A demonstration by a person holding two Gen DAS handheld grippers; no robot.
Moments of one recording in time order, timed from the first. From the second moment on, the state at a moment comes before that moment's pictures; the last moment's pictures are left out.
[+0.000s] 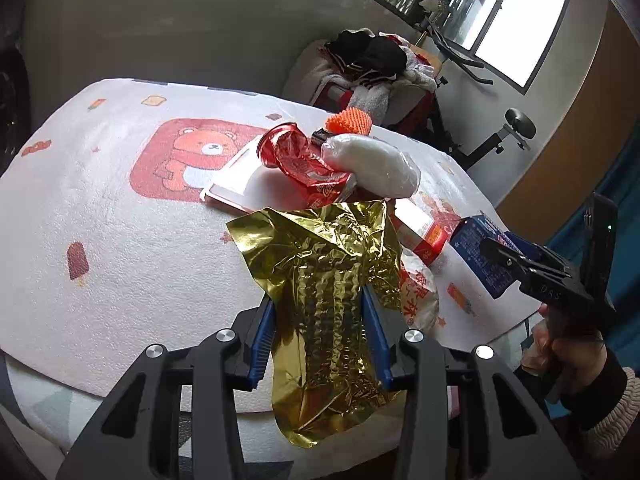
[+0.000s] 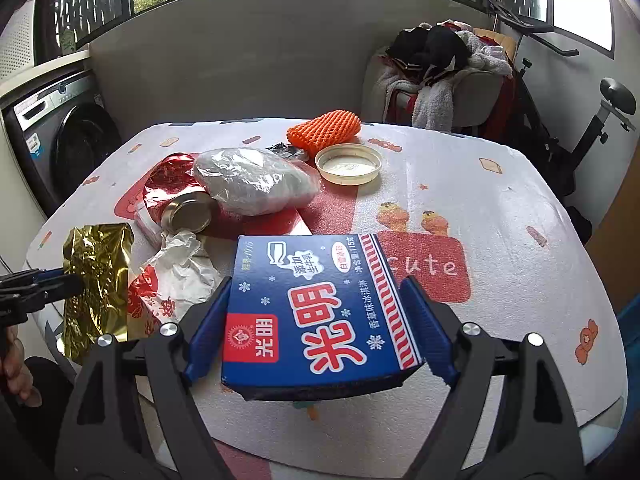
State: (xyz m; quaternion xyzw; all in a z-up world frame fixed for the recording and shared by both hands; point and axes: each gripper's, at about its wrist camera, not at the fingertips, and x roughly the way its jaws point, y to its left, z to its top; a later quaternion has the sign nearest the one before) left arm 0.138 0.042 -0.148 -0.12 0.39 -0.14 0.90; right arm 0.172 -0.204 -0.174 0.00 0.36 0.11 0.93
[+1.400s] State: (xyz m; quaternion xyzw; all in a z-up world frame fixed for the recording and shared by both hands) left arm -0.010 0.009 -0.152 0.00 0.37 -0.23 0.90; right arm 0.009 -0.185 -0.157 0.00 0.33 0.14 0.93
